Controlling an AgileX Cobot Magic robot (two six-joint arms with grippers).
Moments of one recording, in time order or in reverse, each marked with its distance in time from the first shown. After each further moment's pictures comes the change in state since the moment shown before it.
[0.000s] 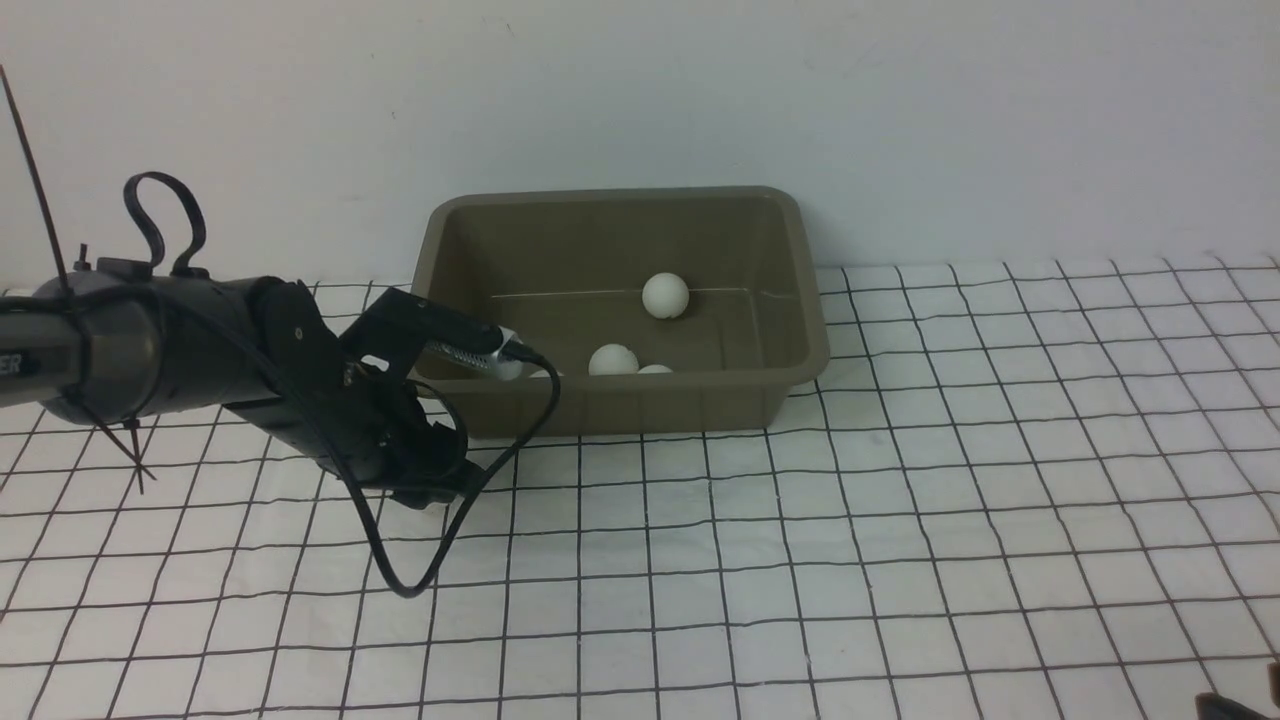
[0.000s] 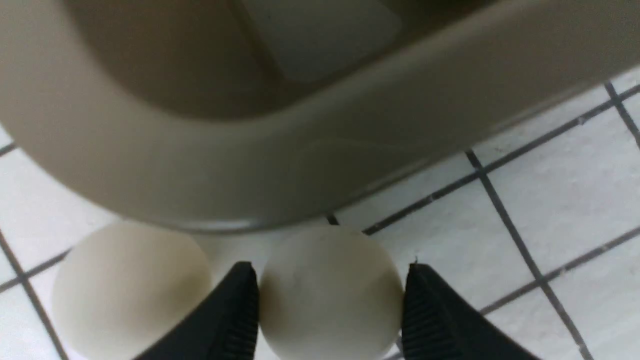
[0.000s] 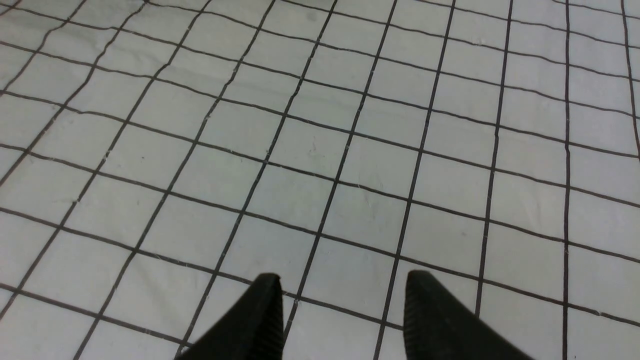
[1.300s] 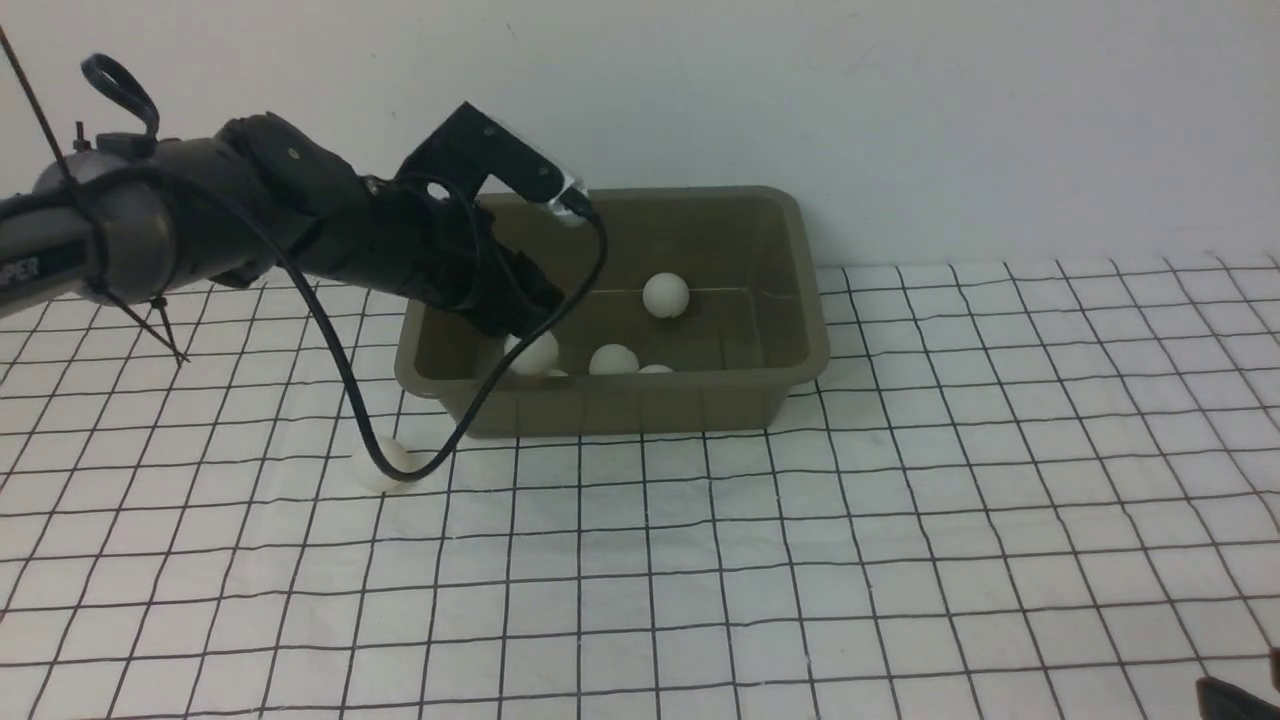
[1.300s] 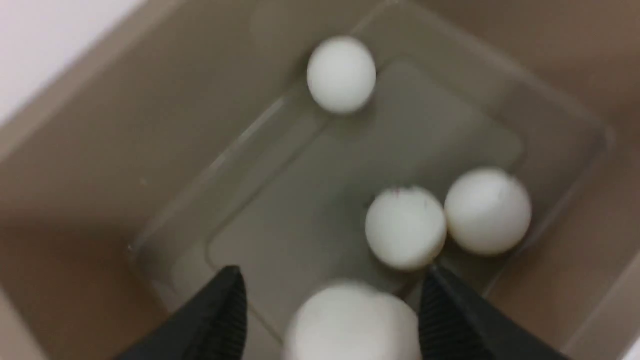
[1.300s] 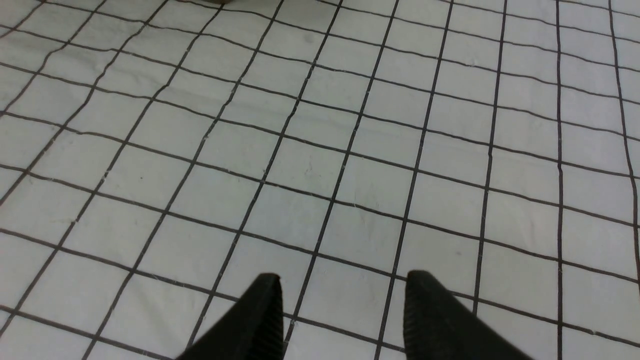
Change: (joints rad) right arm 0.000 0.000 0.000 0.000 -0.033 0.000; left arm 0.000 0.028 -0.314 -0.531 0.003 0.727
